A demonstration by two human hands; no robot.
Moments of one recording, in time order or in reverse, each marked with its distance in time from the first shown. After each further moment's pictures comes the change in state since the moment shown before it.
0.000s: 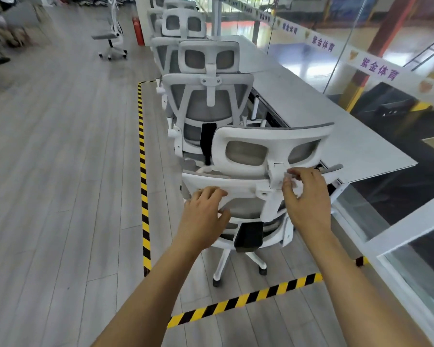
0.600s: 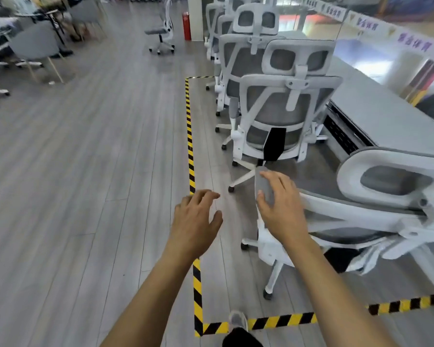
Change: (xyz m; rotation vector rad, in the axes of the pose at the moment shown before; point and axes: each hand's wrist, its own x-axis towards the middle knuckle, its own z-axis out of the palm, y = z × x) left_hand -0.037 -0.246 -0.136 0.041 0.109 -0.196; right_hand -0.030 -0.228 0.233 0.055 -0.322 -0.185
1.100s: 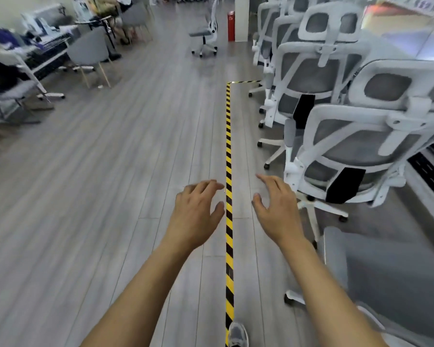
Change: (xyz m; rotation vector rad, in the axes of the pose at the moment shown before) left_hand 0.260 -0.172 -0.071 0.108 0.029 -0.084; right_hand 0.265 -0.055 0.218 0.152 -0.130 -0.040
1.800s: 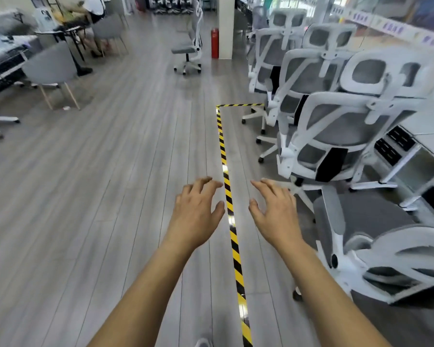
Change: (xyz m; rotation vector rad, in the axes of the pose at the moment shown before) left_hand 0.487 -0.242 -0.032 -0.061 0.017 0.077; right_hand 0.464 -0.009 0.230 -0.233 0.032 0.059
